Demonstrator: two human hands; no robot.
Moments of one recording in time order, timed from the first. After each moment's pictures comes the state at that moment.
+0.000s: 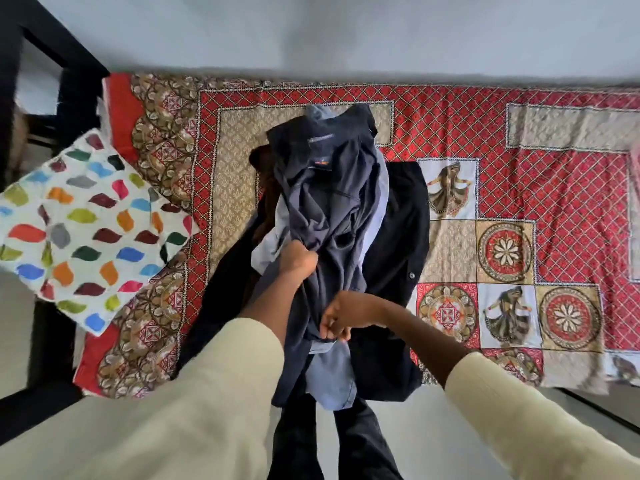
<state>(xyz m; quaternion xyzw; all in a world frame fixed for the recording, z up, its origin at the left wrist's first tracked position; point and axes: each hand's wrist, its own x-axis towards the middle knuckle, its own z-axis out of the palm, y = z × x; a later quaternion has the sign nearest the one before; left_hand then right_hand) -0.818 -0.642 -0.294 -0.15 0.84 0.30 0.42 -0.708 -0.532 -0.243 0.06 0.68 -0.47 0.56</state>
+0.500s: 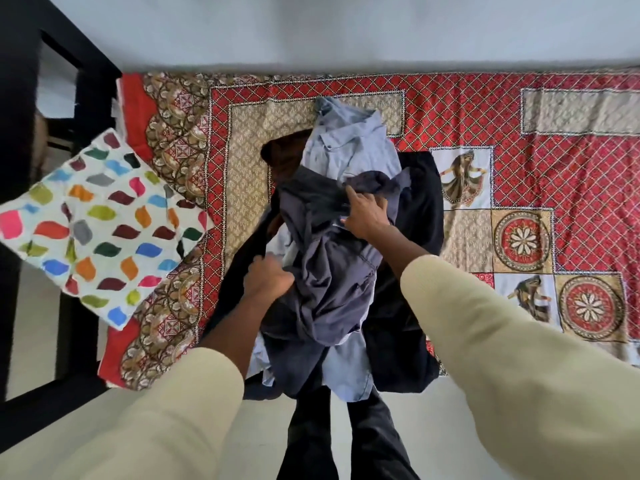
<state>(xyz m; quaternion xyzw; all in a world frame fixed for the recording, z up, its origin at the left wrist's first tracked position) -0.807 -0.741 -0.278 -0.01 0.90 0.09 0.43 -0.816 -0.499 -0.302 0.17 0.93 -0.19 0.25</state>
